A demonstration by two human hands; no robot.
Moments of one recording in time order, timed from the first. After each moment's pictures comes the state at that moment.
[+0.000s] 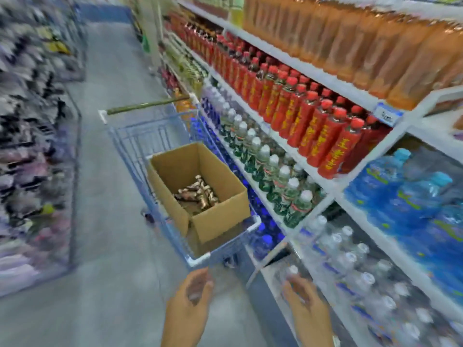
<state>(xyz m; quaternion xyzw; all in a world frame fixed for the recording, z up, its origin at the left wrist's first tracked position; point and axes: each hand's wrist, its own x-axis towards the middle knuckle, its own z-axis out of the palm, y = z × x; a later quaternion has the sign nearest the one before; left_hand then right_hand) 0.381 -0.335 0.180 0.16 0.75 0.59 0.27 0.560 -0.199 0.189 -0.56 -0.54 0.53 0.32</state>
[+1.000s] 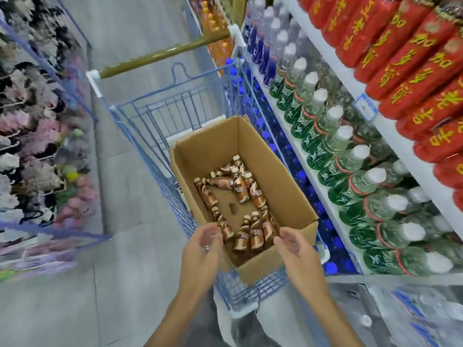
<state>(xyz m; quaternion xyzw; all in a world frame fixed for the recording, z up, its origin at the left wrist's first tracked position) 0.082 -0.145 0.130 0.08 0.80 0.50 0.33 0.237 -0.002 0.130 -0.53 -0.65 0.54 0.05</state>
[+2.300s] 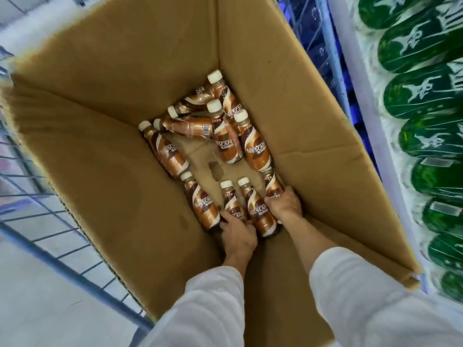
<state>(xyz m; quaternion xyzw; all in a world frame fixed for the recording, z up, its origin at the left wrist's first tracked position) 0.091 0.007 -0.208 -0.05 0.81 0.10 0.57 0.140 0.128 -0.237 -0.73 -0.51 0.36 -0.27</state>
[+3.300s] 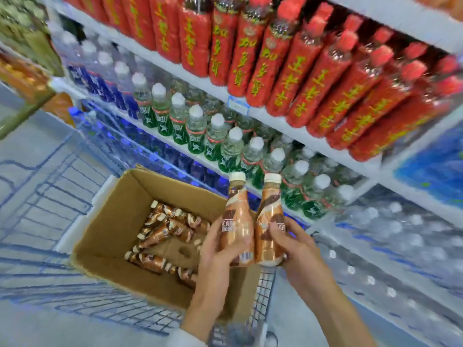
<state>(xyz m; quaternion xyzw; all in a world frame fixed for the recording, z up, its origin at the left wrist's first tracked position) 0.055 -0.014 0.184 0.16 0.52 0.49 0.68 0.213 0.010 0.194 -0.61 -0.23 0.65 0.39</state>
